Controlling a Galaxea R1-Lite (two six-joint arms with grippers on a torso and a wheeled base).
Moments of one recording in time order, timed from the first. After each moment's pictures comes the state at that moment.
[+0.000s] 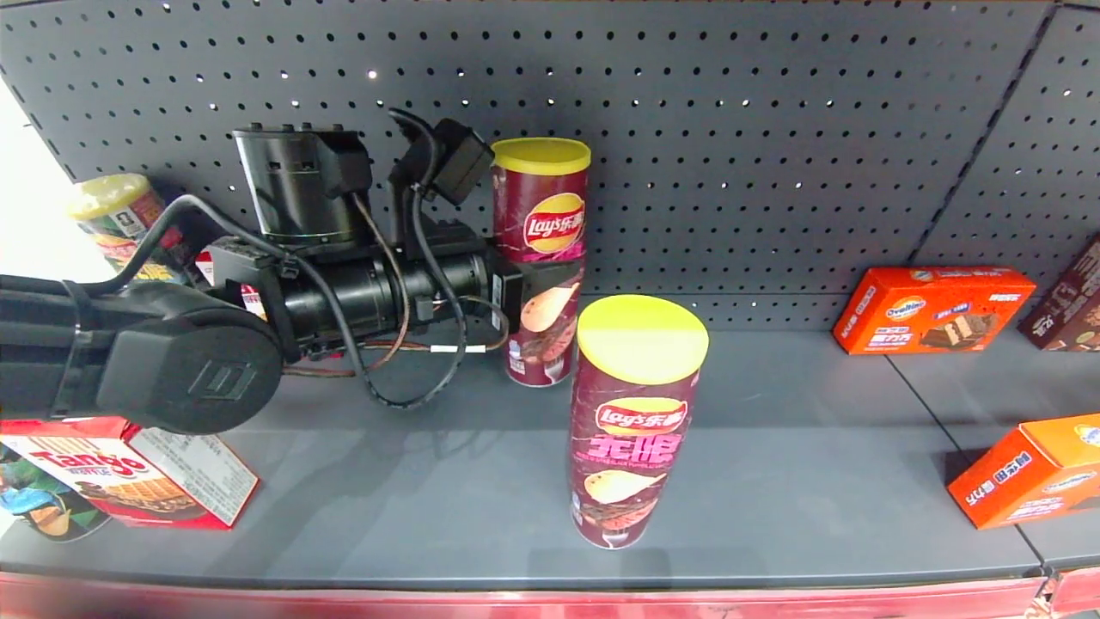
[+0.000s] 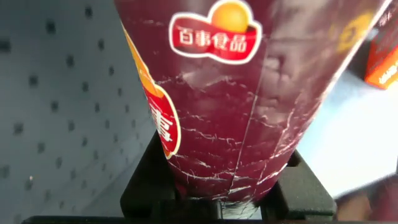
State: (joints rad) left arm -0.47 1.80 -1.18 -0.56 -0.44 0.11; right arm 0.00 0.01 0.00 0.00 -0.06 0.00
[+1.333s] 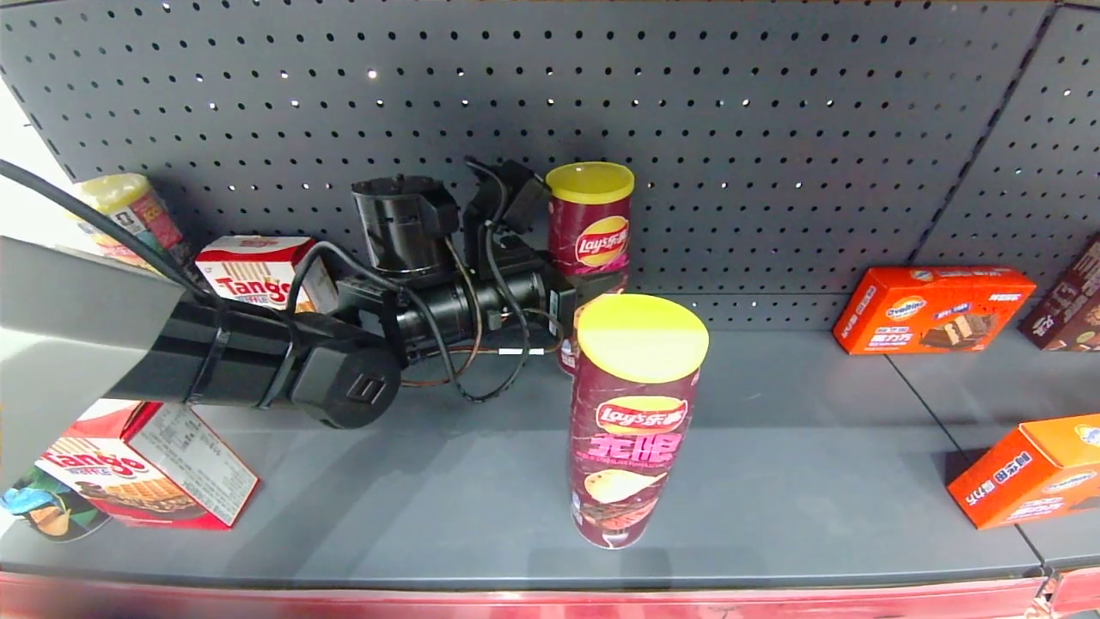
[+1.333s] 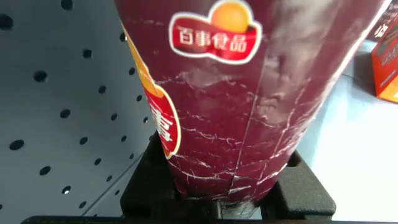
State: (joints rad) left arm -0.50 2.02 -1.28 -0.76 -0.50 0.09; right arm 0.00 0.01 0.00 0.00 -0.06 0.00
